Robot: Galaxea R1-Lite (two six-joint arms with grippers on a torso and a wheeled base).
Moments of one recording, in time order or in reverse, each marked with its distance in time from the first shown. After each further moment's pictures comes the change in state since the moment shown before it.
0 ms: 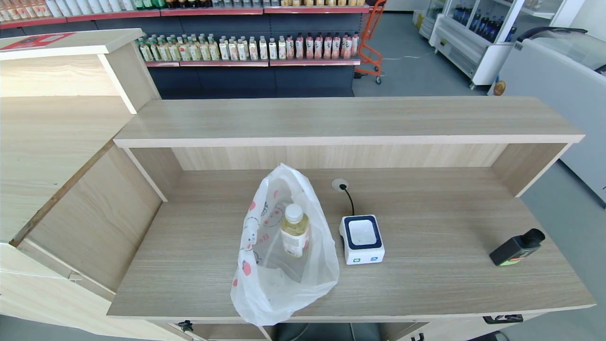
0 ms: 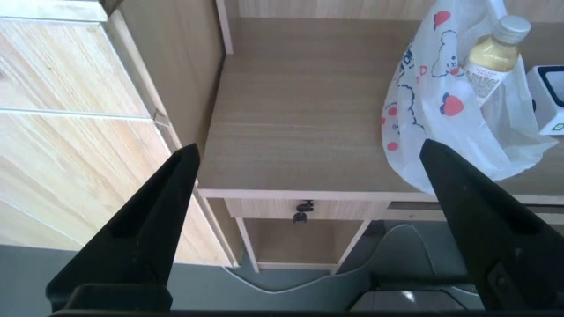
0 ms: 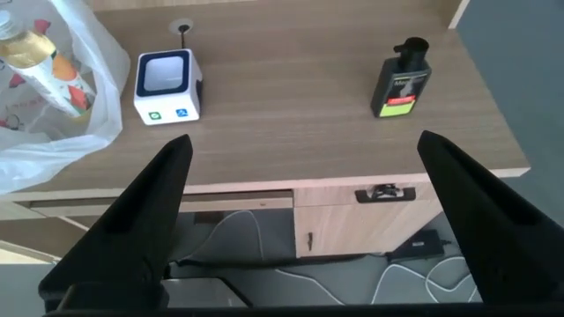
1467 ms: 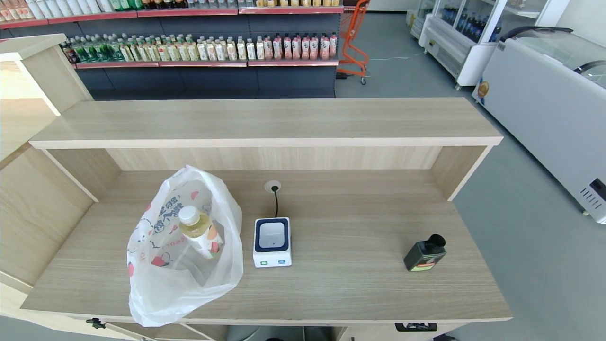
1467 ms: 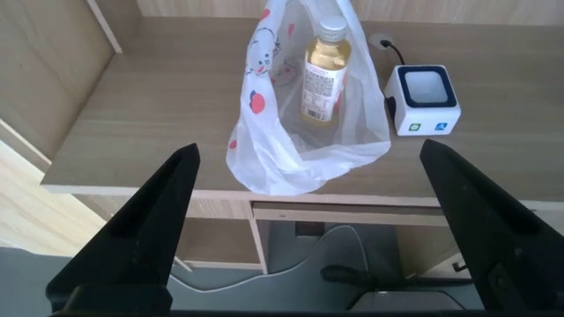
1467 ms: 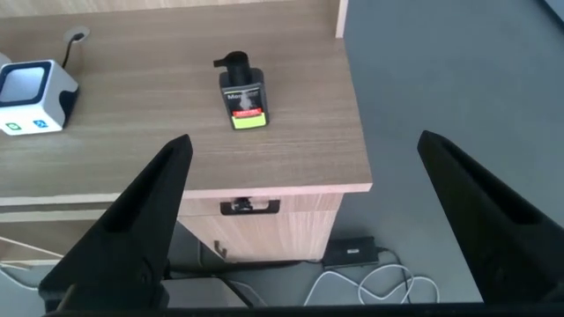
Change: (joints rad) left arm 0.000 0.000 0.000 0.000 0.001 -0.001; right arm 0.000 0.002 0.000 0.000 0.000 0.001
